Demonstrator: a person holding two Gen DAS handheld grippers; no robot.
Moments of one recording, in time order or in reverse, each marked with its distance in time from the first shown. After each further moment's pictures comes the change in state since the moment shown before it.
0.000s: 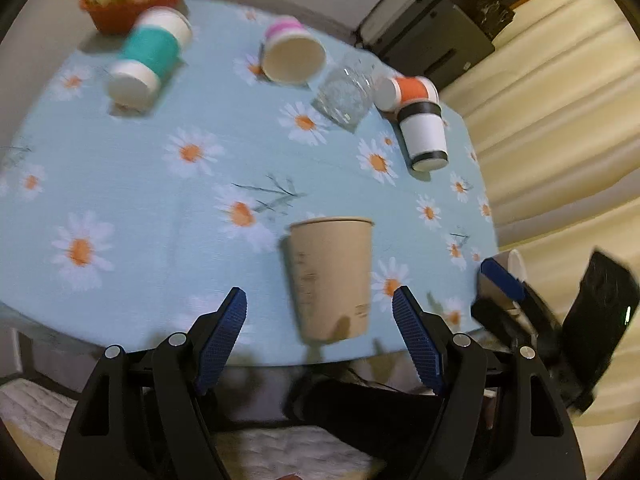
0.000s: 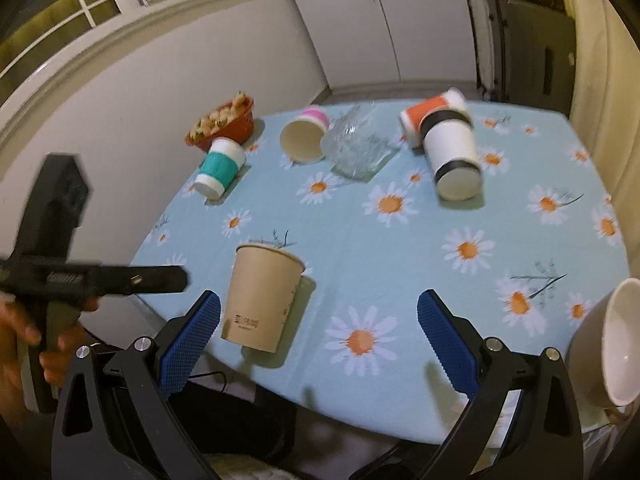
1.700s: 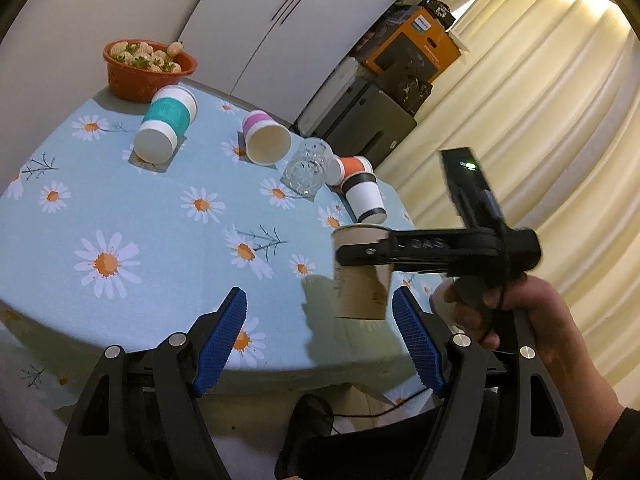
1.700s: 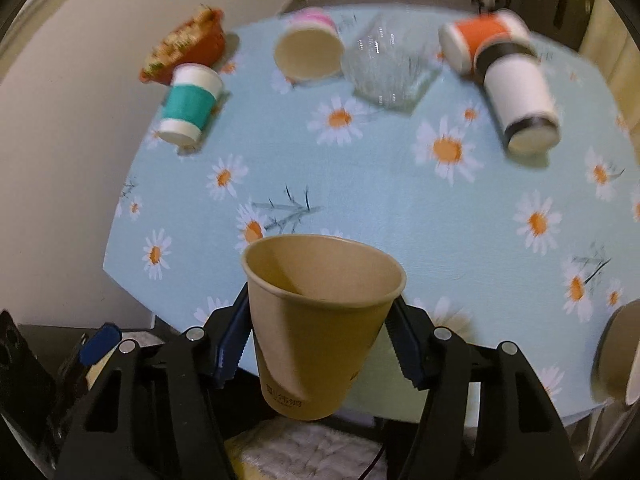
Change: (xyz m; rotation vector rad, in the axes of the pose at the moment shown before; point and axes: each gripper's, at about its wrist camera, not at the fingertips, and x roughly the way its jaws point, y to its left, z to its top) left arm -0.053 0.052 -0.067 0.072 -0.368 -0.264; right arm 0.074 0.049 0.046 0.062 0.306 -0.091
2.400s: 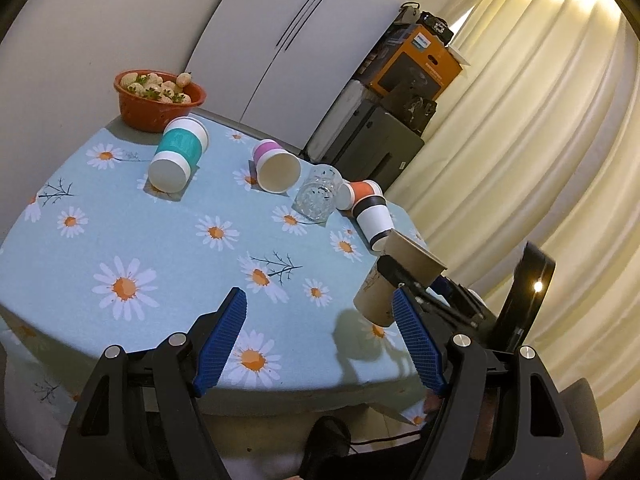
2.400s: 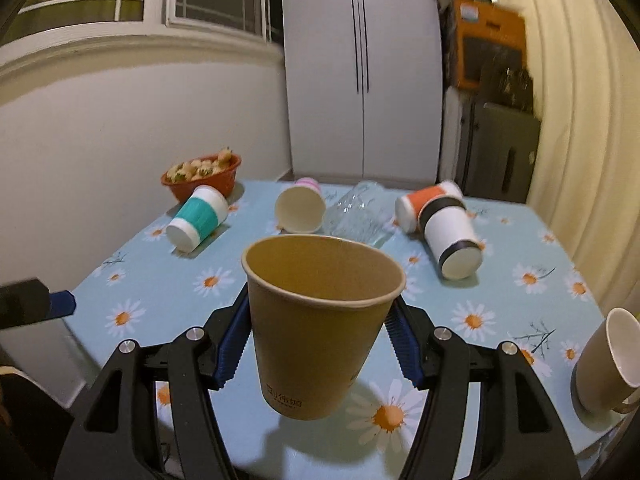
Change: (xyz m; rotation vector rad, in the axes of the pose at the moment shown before) left arm -0.008 -0.003 0.001 0.043 -0.090 0.052; right arm -0.019 0.015 -0.087 -0.163 -0.759 -0.191
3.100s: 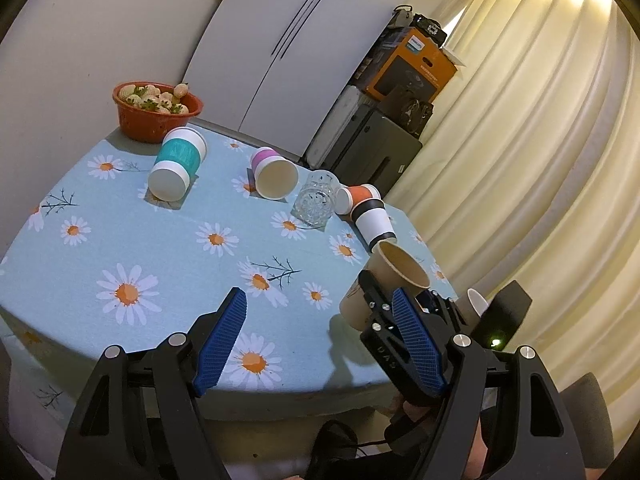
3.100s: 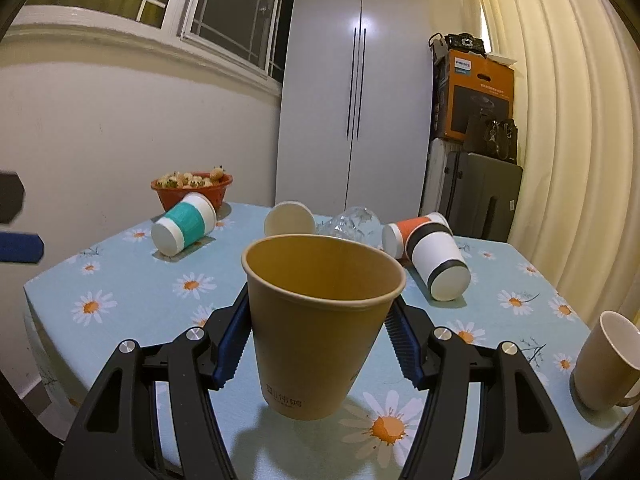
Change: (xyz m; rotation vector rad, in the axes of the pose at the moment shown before) left arm -0.006 -0.007 -0.004 0.030 -0.028 0.012; right arm 0.007 0.014 -0.038 -0.088 -0.146 -0.083
